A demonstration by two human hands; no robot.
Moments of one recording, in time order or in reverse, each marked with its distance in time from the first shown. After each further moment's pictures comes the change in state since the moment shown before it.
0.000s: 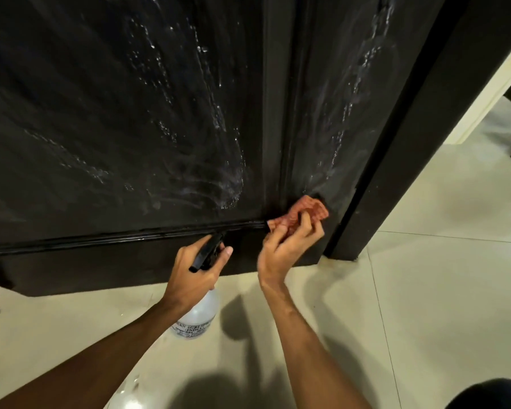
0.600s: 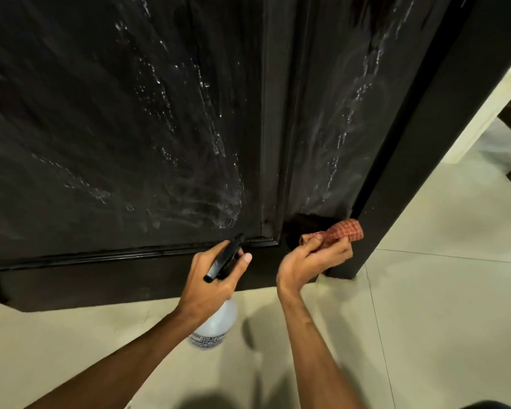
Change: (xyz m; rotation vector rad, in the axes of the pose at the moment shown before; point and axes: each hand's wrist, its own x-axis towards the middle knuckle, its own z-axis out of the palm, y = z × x) left_hand 0.004 0.036 0.017 -0.084 -0.007 0.056; right_hand 0.037 0.015 0.003 0.098 0.196 0.181
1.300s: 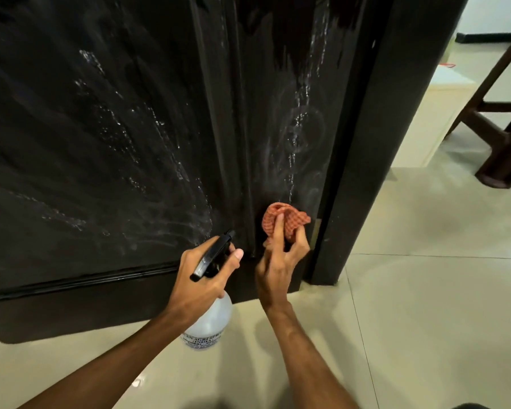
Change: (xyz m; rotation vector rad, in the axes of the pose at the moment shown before) left_hand 0.010 0.074 0.018 -0.083 -0.062 0.056; right_hand 0.017 -0.012 -0.017 -0.170 -0.317 -0.577
